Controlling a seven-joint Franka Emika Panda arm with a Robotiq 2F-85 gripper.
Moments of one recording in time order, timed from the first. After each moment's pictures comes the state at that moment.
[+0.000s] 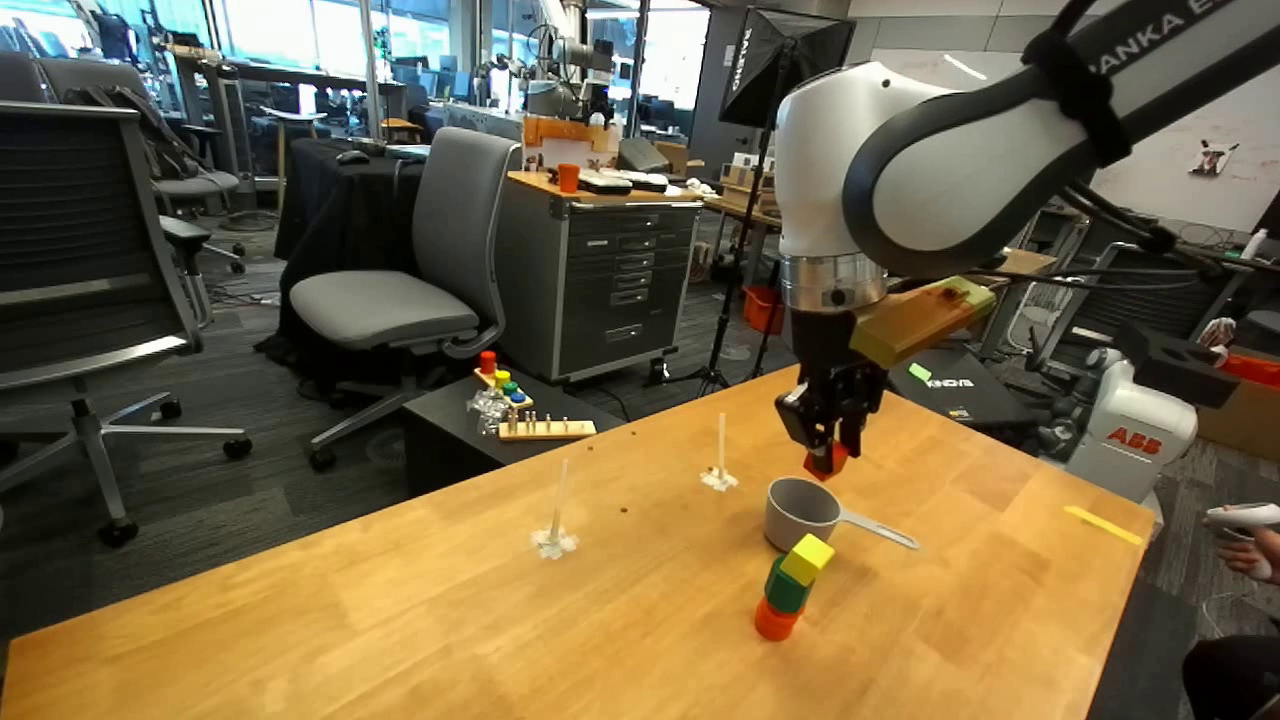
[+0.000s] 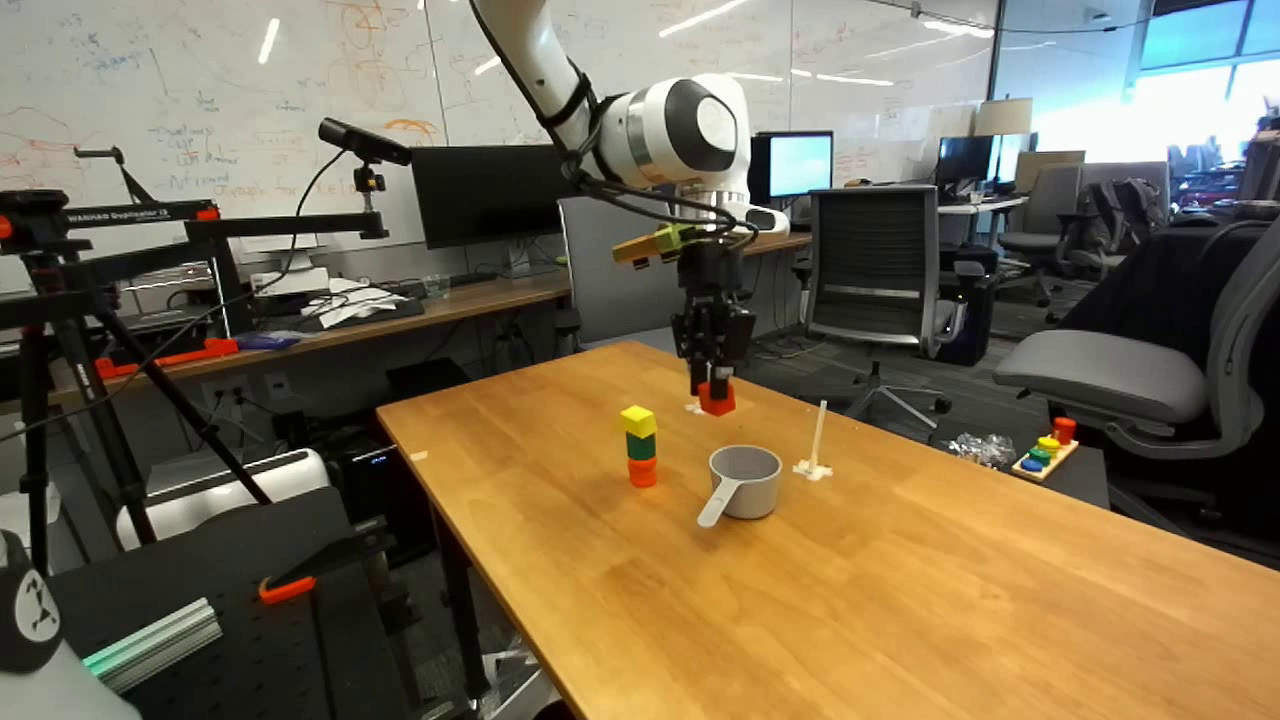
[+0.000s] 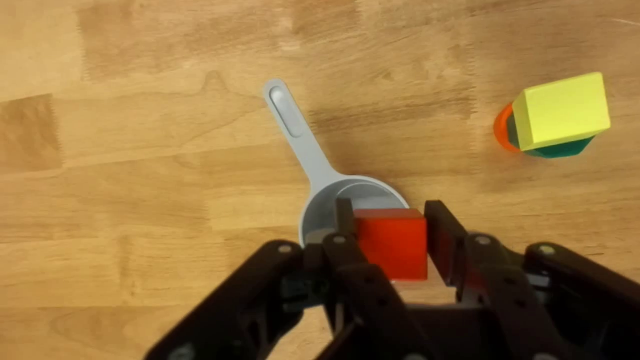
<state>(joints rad) 0.24 0.57 -0.03 -1.78 -0.19 2.10 0.42</state>
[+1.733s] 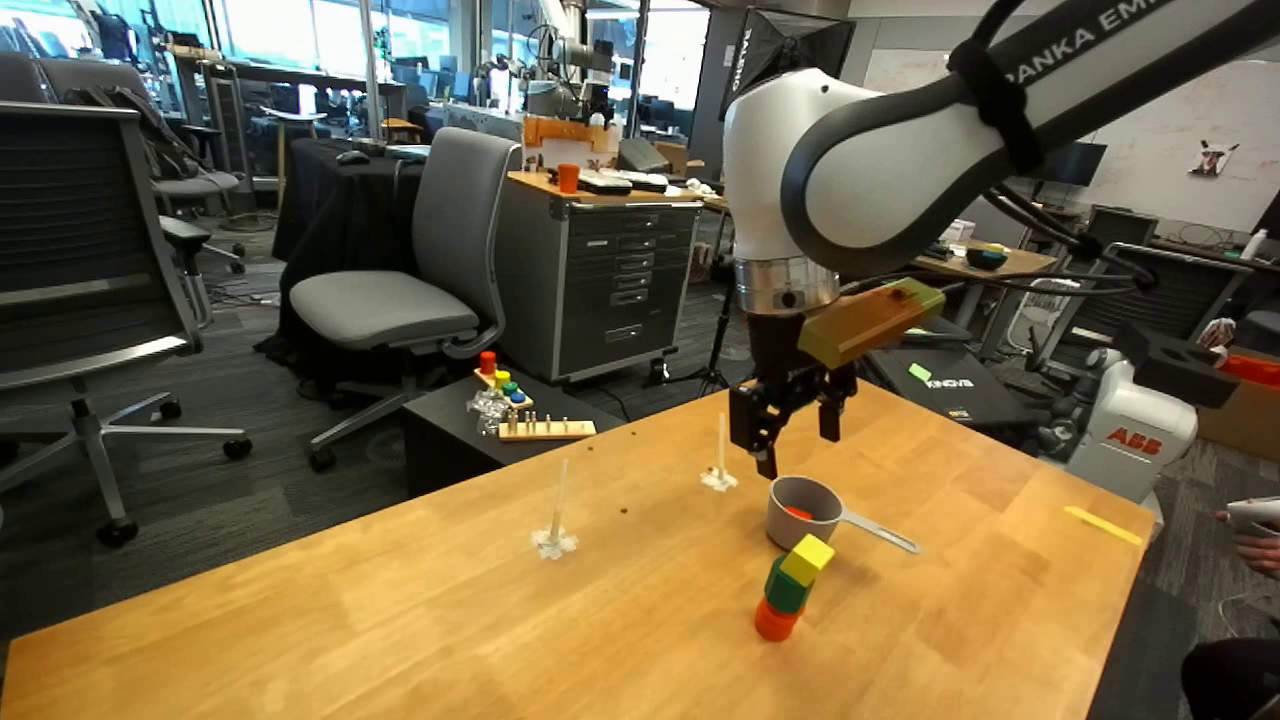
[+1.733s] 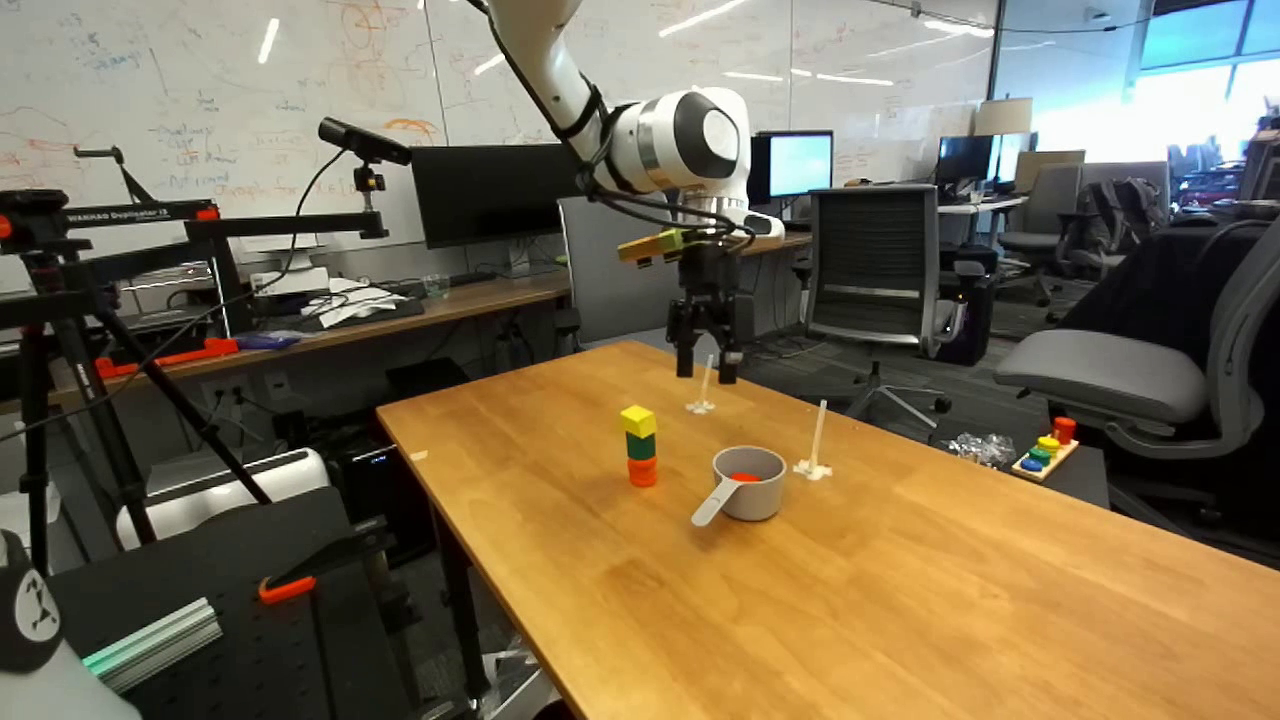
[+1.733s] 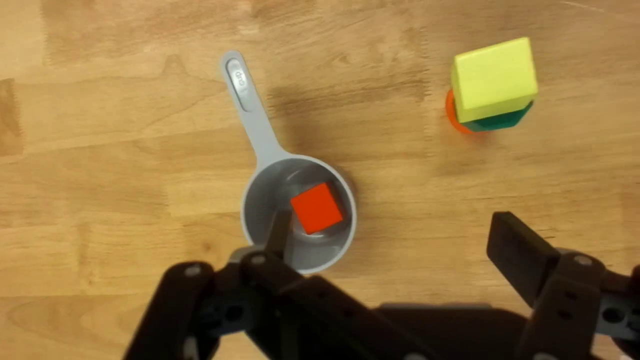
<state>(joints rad) 0.25 0.68 0.00 -1.62 -0.17 2.01 0.43</state>
